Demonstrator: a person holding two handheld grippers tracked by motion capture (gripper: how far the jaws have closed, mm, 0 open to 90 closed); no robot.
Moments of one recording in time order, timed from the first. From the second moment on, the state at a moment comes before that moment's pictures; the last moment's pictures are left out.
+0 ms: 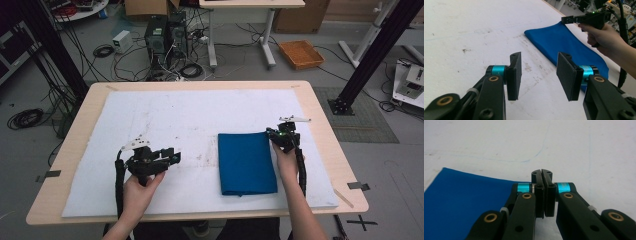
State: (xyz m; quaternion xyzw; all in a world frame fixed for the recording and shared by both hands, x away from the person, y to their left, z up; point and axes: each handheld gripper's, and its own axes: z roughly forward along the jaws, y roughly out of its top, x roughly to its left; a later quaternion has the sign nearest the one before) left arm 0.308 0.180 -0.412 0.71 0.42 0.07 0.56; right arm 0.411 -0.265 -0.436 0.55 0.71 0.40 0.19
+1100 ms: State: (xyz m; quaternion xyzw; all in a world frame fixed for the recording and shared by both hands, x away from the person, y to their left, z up) left arm 0.328 0.237 -0.401 0.71 0.40 0.25 0.52; right arm 0.349 -0.333 -0.404 0.51 0.68 0.47 0.23
